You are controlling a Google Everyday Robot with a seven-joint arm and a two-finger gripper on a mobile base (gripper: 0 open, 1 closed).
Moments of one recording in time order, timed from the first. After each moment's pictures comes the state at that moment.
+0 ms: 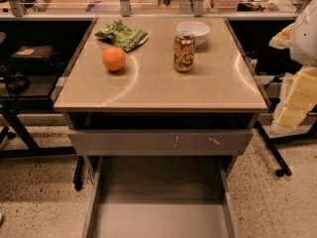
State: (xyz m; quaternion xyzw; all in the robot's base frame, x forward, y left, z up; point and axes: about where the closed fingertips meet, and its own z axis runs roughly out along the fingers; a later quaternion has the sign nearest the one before) arm 0.438 -0.217 0.976 -0.60 0.78 -0.03 0.16
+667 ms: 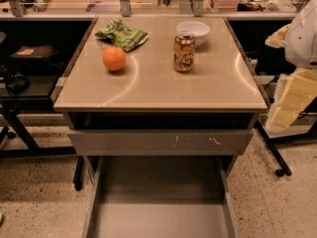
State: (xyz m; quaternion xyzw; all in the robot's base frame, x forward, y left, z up) arm 0.448 -0.211 0.971 -0.61 0.77 -0.04 0.18
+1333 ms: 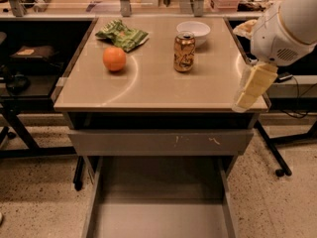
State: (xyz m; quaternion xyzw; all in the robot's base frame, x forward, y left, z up) arm 0.517 -0.179 0.954 -0.64 0.72 -0.03 0.27
